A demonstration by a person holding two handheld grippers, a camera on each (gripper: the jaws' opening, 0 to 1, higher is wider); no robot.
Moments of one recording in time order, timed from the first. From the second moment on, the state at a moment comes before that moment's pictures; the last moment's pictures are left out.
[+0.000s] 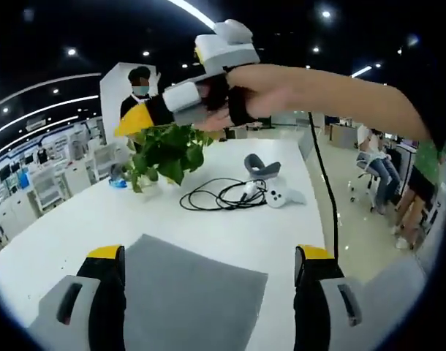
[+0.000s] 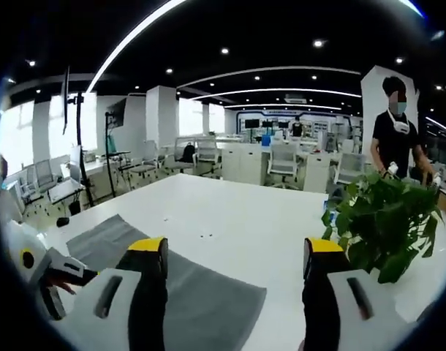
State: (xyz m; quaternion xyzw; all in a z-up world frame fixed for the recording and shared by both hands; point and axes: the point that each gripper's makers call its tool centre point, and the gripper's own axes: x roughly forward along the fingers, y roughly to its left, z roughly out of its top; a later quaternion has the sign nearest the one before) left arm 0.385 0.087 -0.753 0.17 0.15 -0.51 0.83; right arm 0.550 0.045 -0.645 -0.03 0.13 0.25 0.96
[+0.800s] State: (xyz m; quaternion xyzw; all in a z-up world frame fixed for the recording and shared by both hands) left arm 0.351 0.021 -0.869 0.15 0.23 -0.59 0.76; right arm 0.605 0.039 -0.743 0.02 0.16 0.24 0.96
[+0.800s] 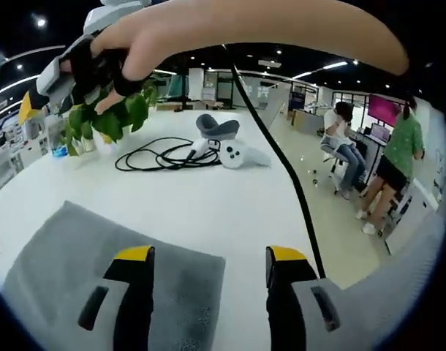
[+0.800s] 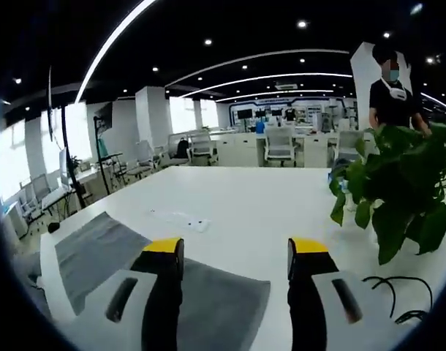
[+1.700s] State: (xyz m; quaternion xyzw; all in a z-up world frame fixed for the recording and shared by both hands) left arm 0.336 -0.002 -0.913 0.19 0.23 -0.63 0.72; right arm 0.623 0.039 -0.854 0.01 0.27 0.24 0.93
